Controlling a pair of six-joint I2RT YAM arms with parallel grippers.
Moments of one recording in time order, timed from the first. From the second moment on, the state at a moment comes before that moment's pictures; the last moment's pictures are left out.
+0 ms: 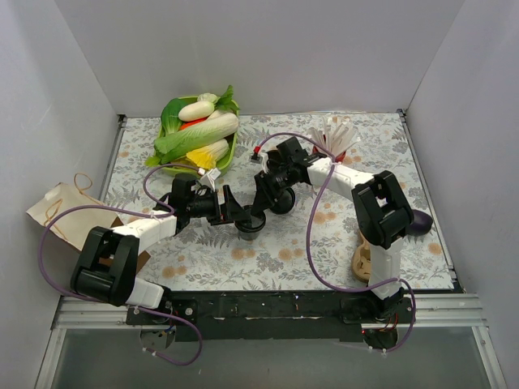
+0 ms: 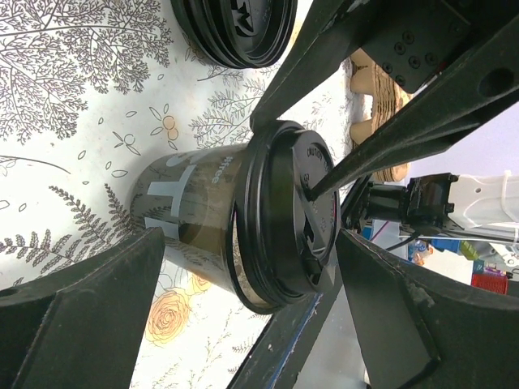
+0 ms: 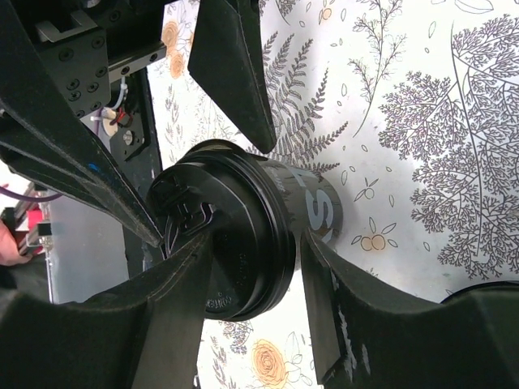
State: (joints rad) left arm -0.31 1.41 0.60 0.16 0.79 -0.61; right arm 0.60 1.97 1.41 -0.43 -1.00 -0.04
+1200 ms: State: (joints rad) left arm -0.26 1.26 0.66 -0.12 0.77 -0.47; right arm 0.70 1.97 1.49 -0.52 -0.88 -0.18
